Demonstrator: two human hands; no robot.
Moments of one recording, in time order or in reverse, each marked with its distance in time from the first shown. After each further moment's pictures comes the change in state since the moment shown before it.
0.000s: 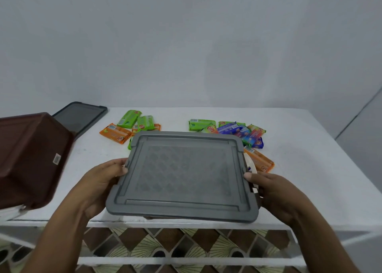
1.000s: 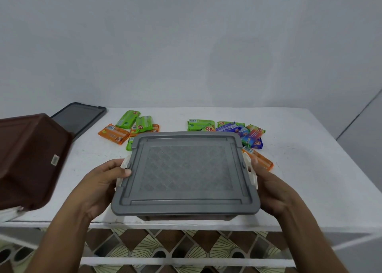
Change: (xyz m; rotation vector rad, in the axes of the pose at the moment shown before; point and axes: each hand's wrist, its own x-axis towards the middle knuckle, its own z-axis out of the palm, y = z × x) left_hand -0.003 0.000 0.011 -0.007 0.014 0.012; right_hand 0.017 -0.001 0.004 0.499 -0.087 0.132
